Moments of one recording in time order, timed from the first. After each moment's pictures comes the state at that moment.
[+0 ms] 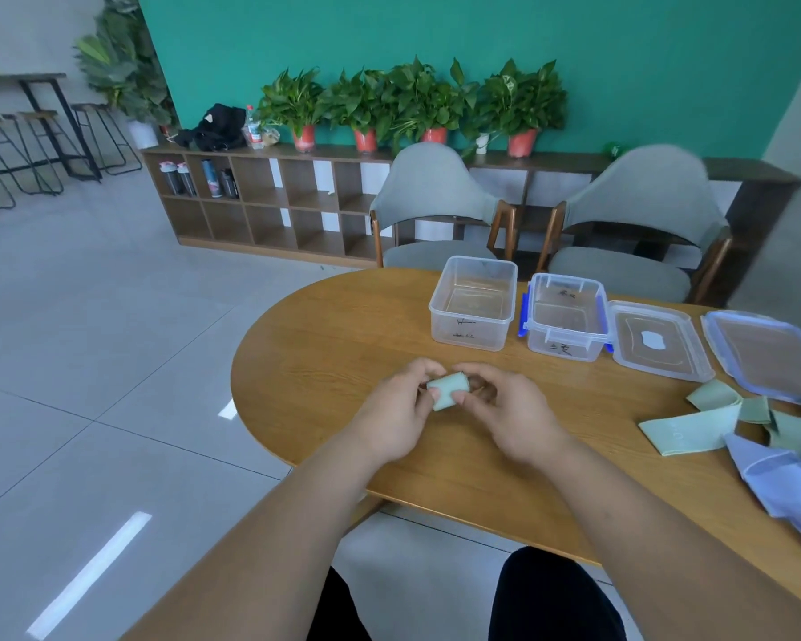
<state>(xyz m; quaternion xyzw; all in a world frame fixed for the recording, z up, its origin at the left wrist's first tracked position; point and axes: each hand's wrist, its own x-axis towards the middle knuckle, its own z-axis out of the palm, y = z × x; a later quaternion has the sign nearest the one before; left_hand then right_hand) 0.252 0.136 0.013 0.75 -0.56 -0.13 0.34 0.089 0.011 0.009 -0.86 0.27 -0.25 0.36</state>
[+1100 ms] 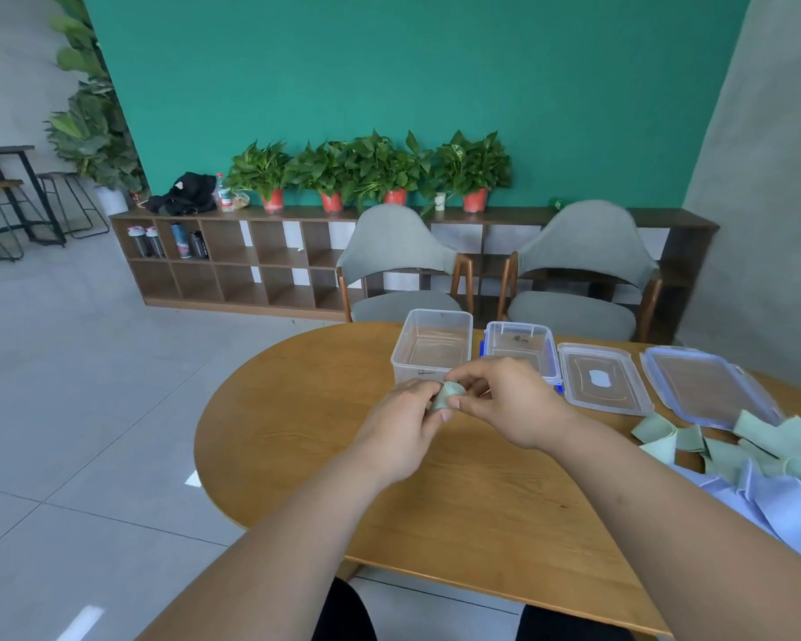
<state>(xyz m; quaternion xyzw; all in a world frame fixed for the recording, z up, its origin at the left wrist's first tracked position) 0.216 0.094 0.067 0.71 -0.63 -0.03 0.31 0.052 -0.019 0.110 -0.91 0.25 -0.22 0.24</state>
